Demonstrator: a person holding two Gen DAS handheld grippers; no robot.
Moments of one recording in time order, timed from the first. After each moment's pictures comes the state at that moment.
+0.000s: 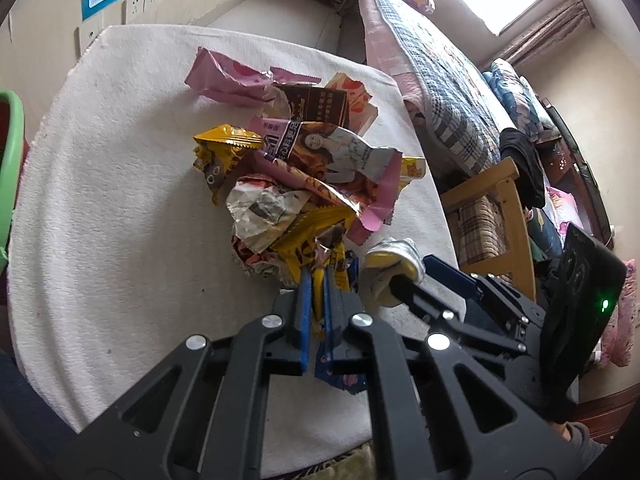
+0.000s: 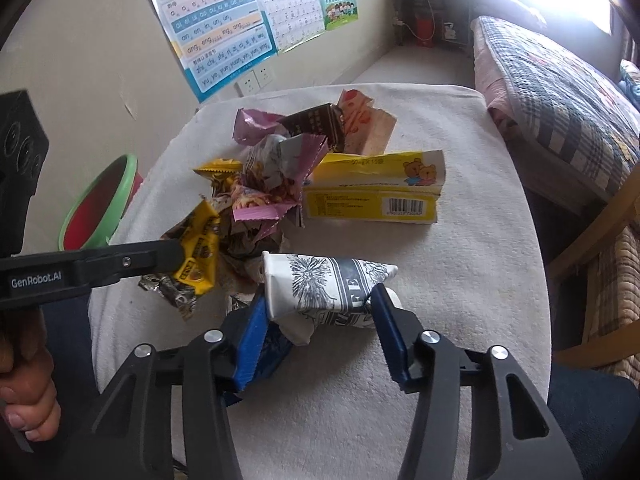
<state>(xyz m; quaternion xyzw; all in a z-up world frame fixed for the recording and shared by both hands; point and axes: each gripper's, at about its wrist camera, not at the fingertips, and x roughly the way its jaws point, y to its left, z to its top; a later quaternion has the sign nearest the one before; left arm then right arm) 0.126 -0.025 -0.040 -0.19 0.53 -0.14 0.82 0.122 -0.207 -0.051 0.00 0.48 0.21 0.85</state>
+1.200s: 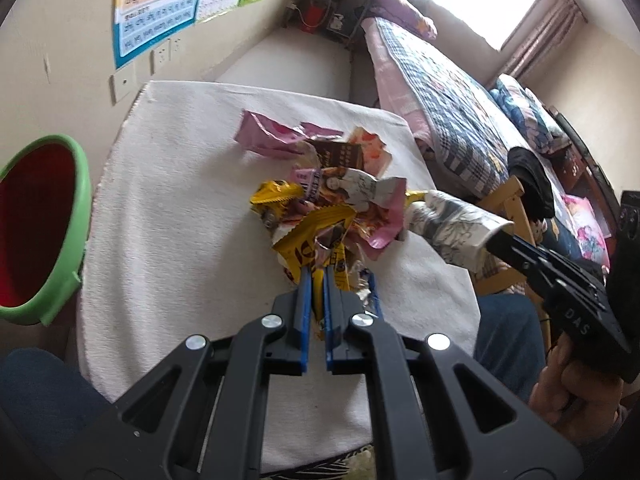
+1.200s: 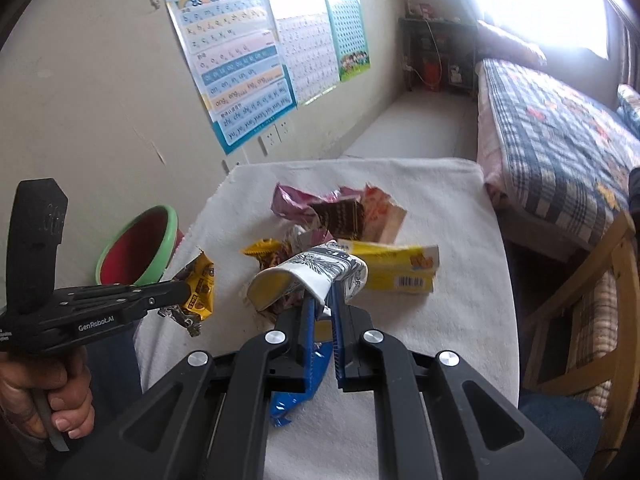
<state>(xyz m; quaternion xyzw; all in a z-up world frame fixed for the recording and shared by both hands) 0.099 0.014 0.006 -0.15 0.48 -0.10 0.86 0.103 -0.199 0.039 0.00 0.41 0.23 0.88</state>
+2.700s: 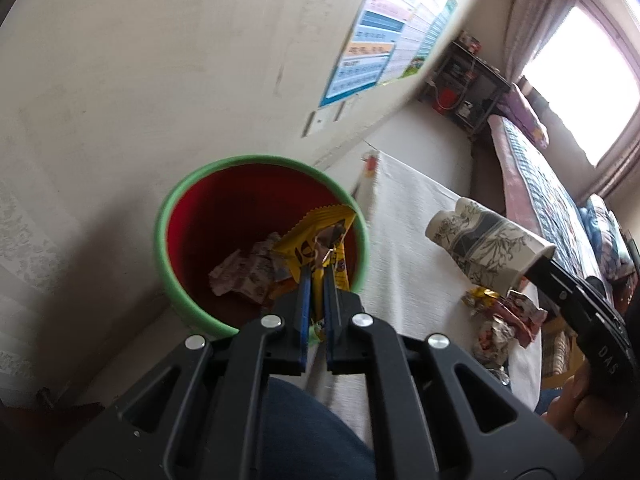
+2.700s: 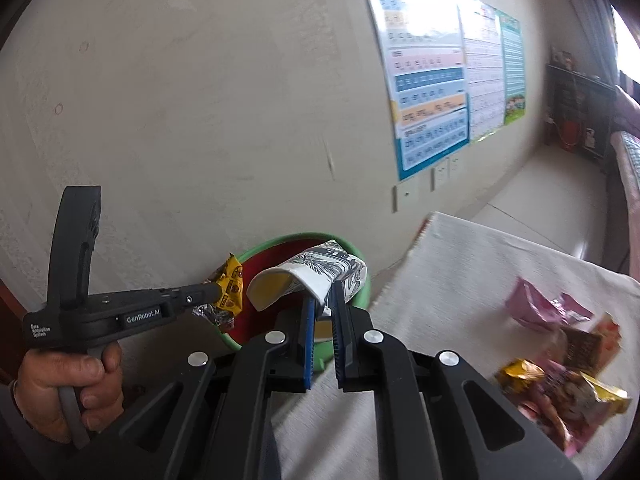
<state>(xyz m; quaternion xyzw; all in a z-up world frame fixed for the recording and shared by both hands) 0.034 0.258 0.026 -0.24 0.41 0.12 0.87 0.102 0.061 0.069 -0.04 0.35 0.44 0.82</state>
